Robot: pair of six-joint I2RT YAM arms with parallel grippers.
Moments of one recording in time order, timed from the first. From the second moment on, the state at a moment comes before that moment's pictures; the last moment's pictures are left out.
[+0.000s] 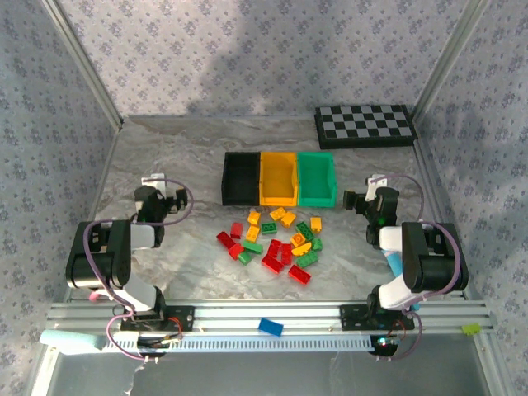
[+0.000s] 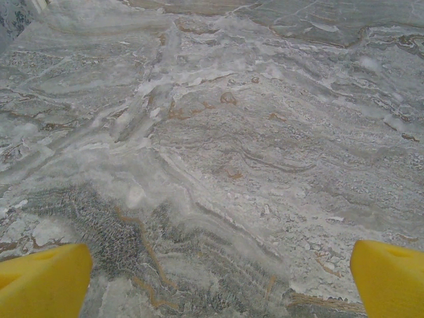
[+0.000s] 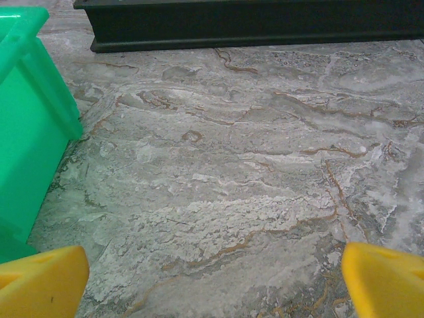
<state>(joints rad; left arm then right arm) 0.02 1.54 0.41 0.68 -0.03 -0.03 -0.04 1.52 0.38 0.68 -0.02 -0.02</state>
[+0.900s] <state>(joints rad) -0.01 1.20 0.67 0.01 0.02 -0.19 -0.10 1.11 0.60 0.04 -0.03 0.28</state>
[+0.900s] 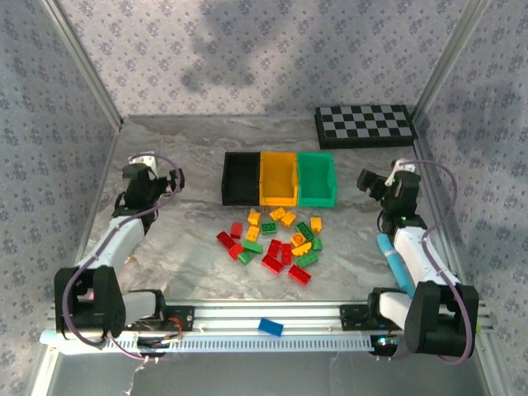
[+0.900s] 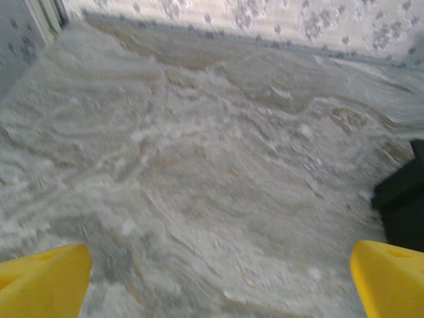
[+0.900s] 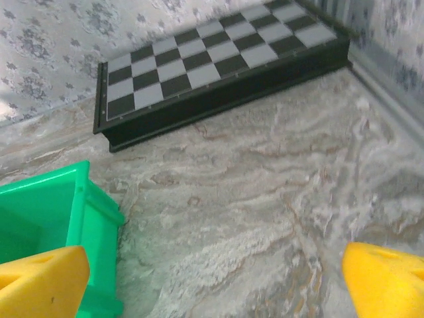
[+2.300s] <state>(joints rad) -0.22 1.24 0.60 -0.16 0.34 -0.47 0.82 1.48 0.86 -0.62 0.09 0.45</state>
